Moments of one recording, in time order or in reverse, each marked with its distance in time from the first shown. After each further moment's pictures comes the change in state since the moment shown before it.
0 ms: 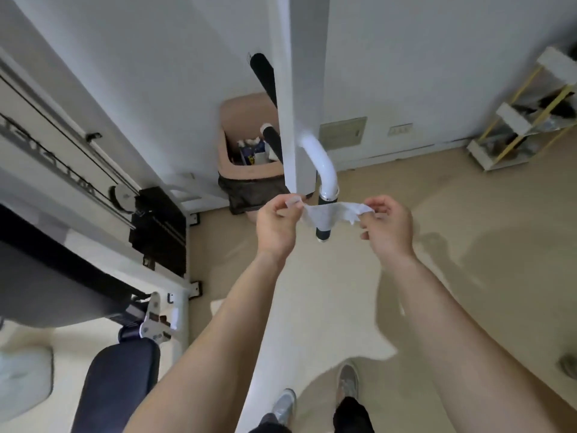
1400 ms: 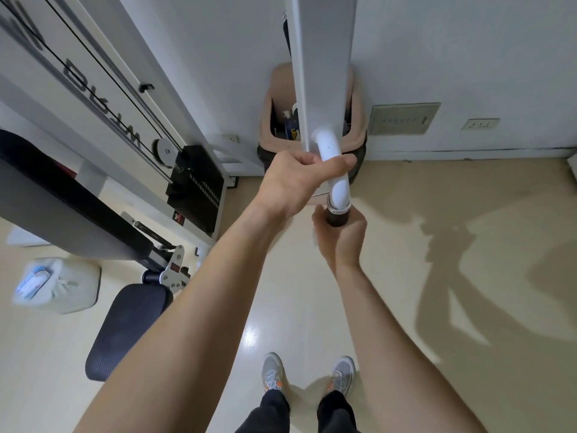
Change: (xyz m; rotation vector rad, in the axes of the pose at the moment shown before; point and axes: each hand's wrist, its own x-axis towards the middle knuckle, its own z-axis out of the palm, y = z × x) left_hand 0.015 0.109 0.029 0.211 -0.087 -0.131; right_hand 0.028 0.026 0.084 0.184 -0.288 -0.018
